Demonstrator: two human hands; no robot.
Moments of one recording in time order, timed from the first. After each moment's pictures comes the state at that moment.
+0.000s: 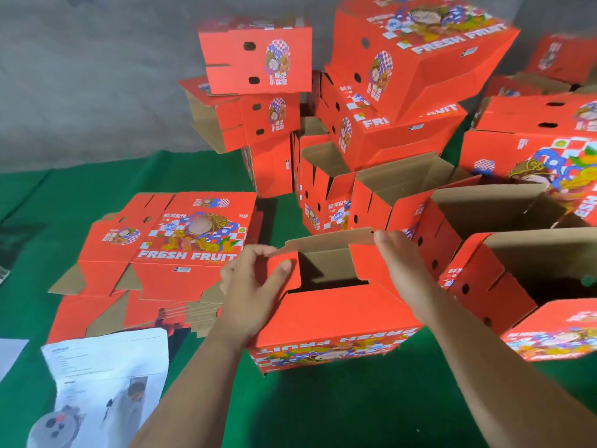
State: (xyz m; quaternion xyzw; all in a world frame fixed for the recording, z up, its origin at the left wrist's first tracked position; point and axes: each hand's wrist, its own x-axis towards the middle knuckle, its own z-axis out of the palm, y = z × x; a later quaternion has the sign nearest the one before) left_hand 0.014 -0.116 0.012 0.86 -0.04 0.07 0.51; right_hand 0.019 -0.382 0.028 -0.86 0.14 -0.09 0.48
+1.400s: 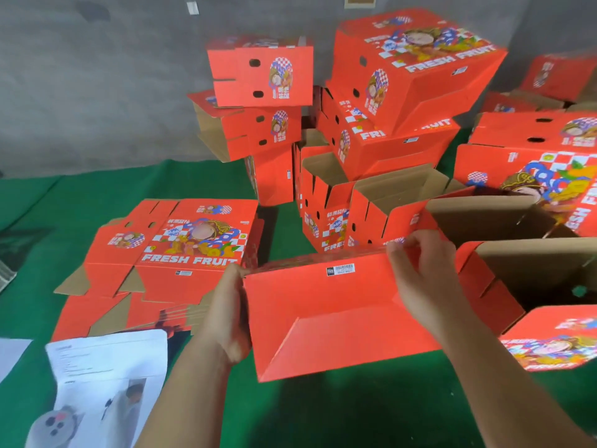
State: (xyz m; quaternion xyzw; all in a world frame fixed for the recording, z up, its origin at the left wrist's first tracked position) left_hand -0.014 -0.112 0.050 0.51 0.16 -0.24 0.81; right_hand -0.047 -0.380 0.065 -0.85 0.14 -0.22 0.45
